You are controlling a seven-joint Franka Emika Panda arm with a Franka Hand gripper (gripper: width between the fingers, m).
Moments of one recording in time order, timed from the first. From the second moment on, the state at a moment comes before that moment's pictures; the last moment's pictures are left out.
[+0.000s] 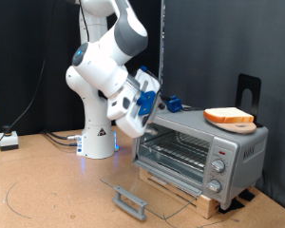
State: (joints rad) arm 0.10 -0.26 -0.25 -2.51 0.96 1.94 -0.64
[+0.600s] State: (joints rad) arm 0.12 -0.30 -0.21 -2.49 0.93 1.81 -0.73
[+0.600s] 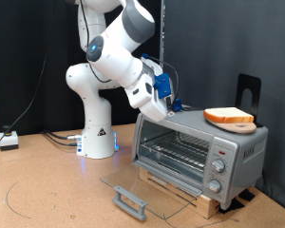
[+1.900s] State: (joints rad) arm 0.18 -0.60 -0.02 -2.59 0.75 1.76 -1.03
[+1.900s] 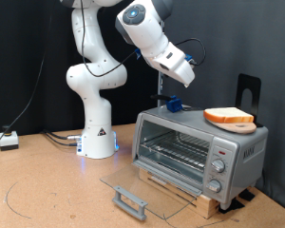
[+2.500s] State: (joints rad) arm 0.15 -0.88 0.04 -2.72 0.78 1.87 -0.86
